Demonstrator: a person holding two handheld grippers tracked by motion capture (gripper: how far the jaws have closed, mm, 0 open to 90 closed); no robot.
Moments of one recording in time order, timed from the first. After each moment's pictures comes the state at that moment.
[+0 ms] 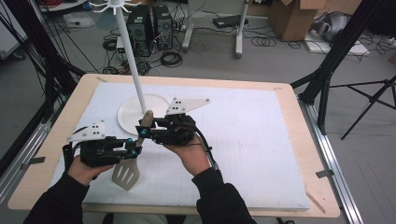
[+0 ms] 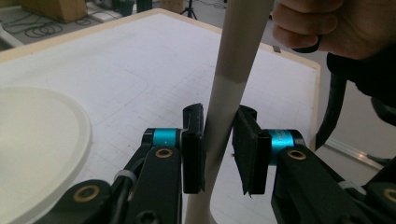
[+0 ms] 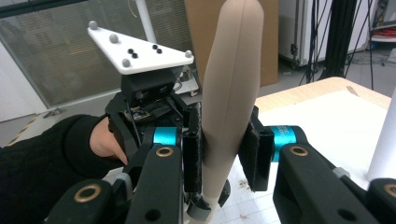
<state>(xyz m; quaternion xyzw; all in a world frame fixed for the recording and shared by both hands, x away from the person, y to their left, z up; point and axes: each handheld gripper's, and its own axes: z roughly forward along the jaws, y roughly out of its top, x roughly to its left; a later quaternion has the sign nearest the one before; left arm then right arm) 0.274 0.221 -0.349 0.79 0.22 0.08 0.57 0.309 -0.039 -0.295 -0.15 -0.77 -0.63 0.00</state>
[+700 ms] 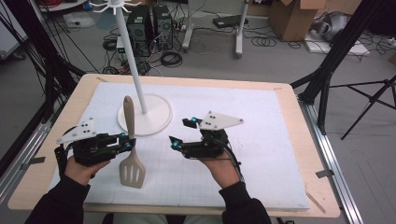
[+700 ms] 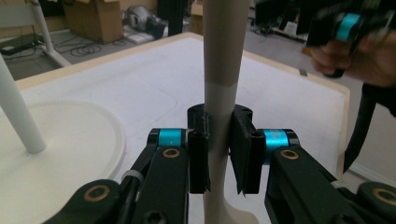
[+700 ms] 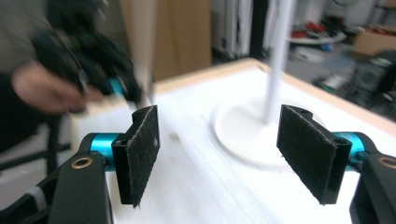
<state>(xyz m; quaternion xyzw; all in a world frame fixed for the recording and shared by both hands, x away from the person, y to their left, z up) 0.270 0.233 -0.343 0.75 0.27 0.13 0.60 0.286 -0.118 -0.322 -0.22 -0.77 -0.58 -0.13</state>
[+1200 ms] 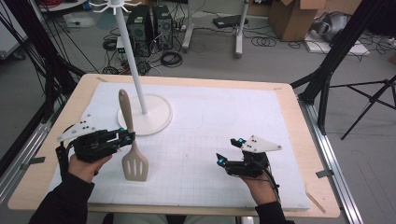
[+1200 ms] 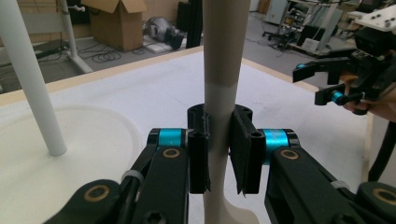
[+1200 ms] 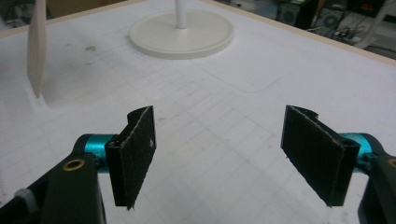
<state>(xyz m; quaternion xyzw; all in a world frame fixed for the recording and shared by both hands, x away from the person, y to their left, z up) 0.281 0.226 -0.338 0.73 0.30 0.15 0.59 0.265 -0.222 -0.384 -0.33 -0.78 -0.49 -0.20</state>
